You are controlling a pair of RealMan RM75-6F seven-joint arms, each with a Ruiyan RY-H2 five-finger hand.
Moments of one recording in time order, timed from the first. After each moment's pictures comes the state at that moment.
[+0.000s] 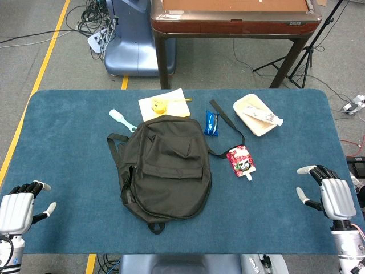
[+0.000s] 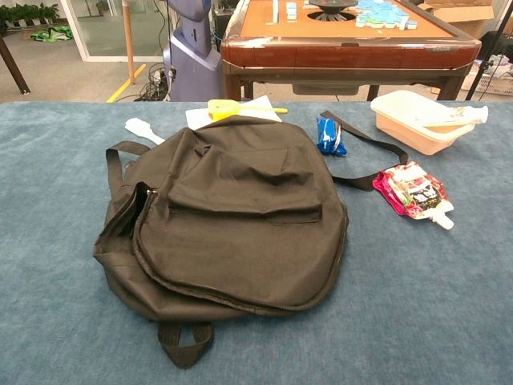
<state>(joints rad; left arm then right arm) -0.08 -1.21 -0.08 -1.68 1.46 1.55 0.29 0.10 -1.12 0.09 -1.70 -1.47 1.45 0.09</state>
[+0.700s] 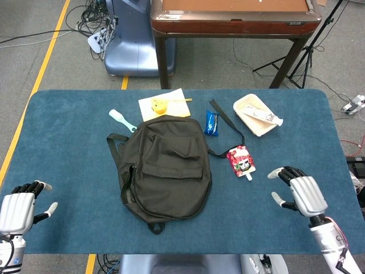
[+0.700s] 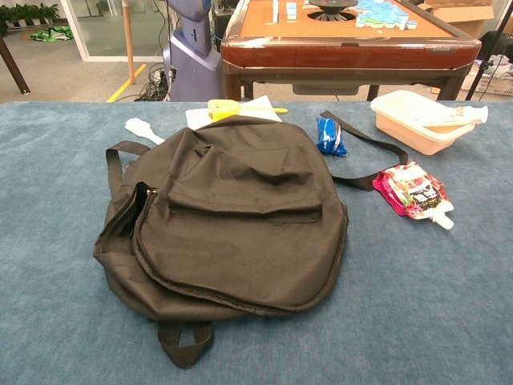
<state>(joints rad) -0.08 -1.21 -0.08 -1.69 1.47 1.55 0.29 0.21 -1.12 0.05 -1.74 -1.58 1.30 0.05</state>
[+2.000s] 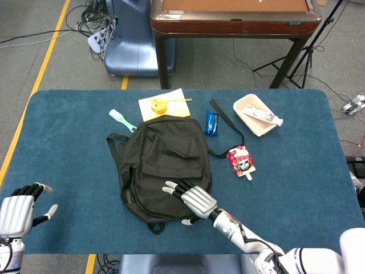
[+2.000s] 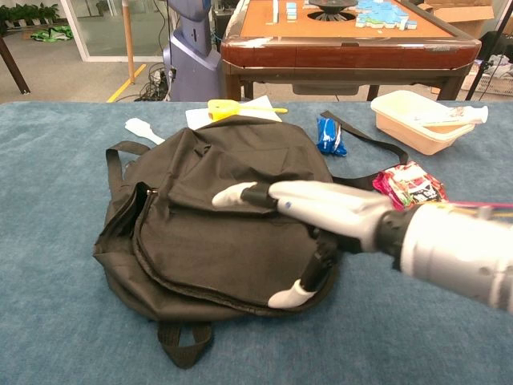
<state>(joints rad) -0.07 -1.20 -0.06 -1.70 1.50 1.57 0.27 0.66 -1.63 0.11 -1.68 -1.35 0.80 -0.20</state>
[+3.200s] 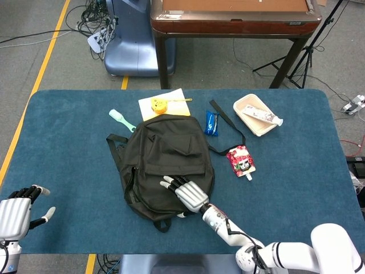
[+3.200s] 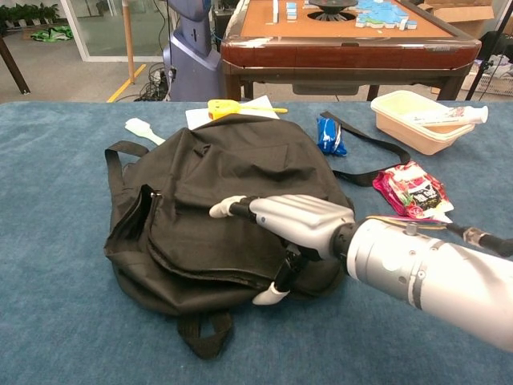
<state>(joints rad) -0.05 -1.19 -0.05 -1.69 1.51 1.57 0.23 0.74 -1.78 0.12 -1.51 -1.19 0.82 -0.34</state>
